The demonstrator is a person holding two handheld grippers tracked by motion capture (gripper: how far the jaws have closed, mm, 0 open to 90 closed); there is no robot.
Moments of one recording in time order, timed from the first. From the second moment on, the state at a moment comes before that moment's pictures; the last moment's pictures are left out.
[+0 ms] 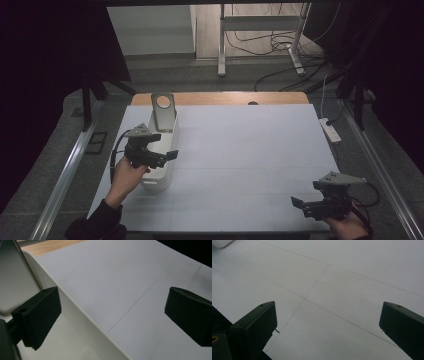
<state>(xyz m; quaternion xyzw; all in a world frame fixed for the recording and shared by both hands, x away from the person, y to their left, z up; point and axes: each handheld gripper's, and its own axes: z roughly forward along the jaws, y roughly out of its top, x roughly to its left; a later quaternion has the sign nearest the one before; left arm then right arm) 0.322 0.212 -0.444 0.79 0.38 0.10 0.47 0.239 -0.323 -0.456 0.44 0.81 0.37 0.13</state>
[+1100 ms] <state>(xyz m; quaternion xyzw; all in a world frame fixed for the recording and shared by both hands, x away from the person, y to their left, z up) 0.274 0.224 -0.446 0.78 0.39 0.09 0.47 0.239 -0.322 -0.456 0.44 0.81 0.37 0.13</state>
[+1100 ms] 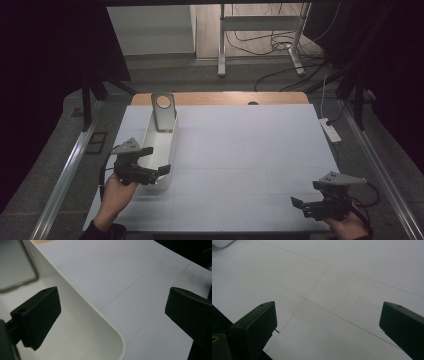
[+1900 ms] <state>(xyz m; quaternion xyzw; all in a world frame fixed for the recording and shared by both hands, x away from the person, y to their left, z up) 0.245 0.238 -0.450 0.78 0.40 0.11 0.47 0.238 -0.322 -0.456 0.44 0.81 0.37 0.13</state>
